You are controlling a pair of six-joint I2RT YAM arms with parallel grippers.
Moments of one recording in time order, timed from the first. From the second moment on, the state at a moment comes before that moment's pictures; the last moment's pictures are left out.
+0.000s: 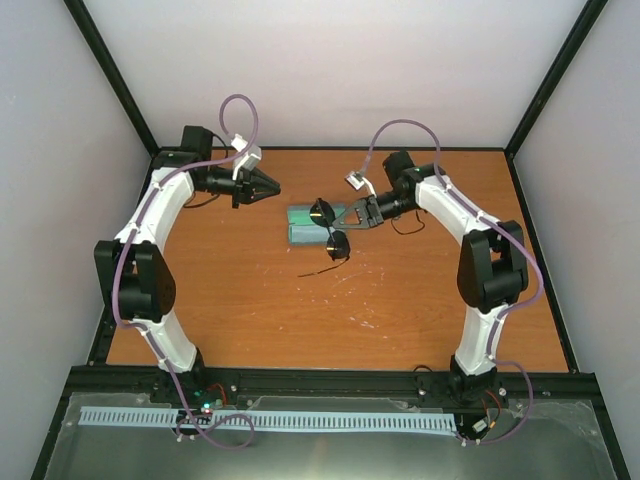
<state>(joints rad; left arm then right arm) -0.08 1.76 1.62 -0.94 1.19 0.84 0.33 1.90 1.56 -0.91 -1.36 -0.27</state>
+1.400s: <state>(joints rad) -0.50 1.51 1.62 -0.90 1.13 0.94 0.30 1.95 1.62 -0.51 -1.14 0.20</state>
